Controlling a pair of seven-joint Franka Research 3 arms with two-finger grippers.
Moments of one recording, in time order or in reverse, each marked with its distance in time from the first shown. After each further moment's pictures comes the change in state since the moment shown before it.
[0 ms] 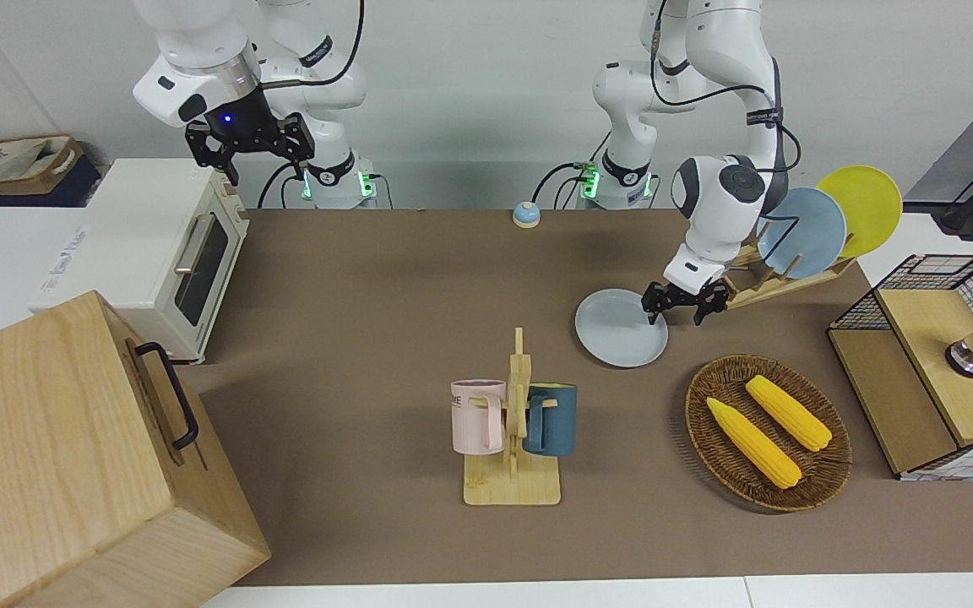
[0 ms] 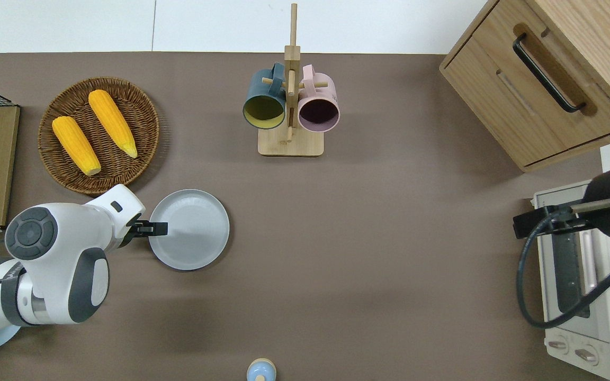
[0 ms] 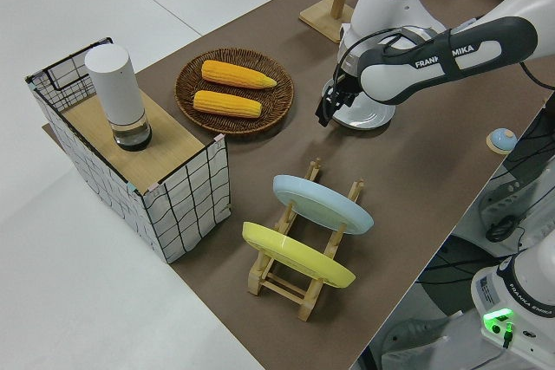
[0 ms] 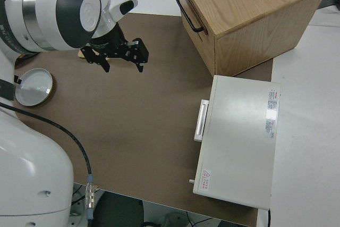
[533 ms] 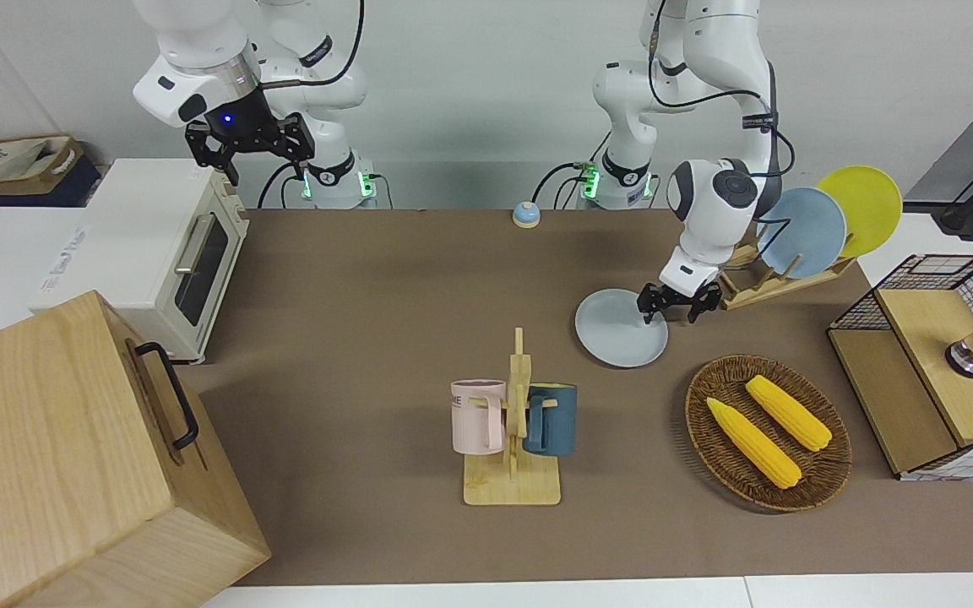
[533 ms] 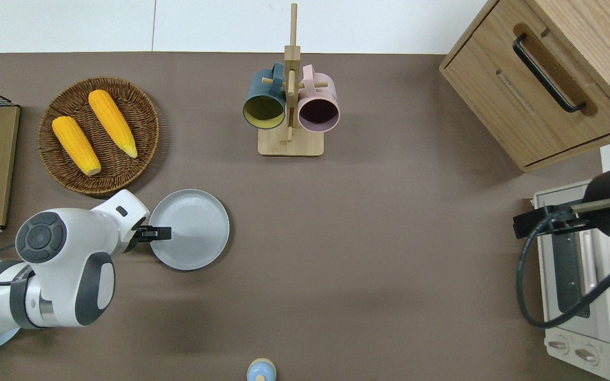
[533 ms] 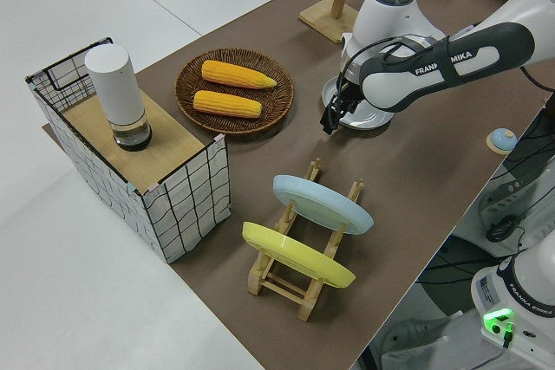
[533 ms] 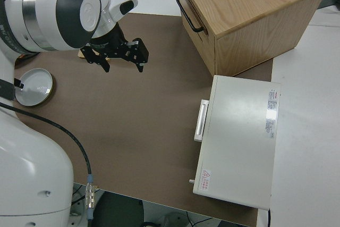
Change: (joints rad) left arm -0.006 0.009 0.000 -0.026 0.000 0.012 -0.045; right arm 0.000 0.000 0.000 0.000 0.000 0.000 0.000
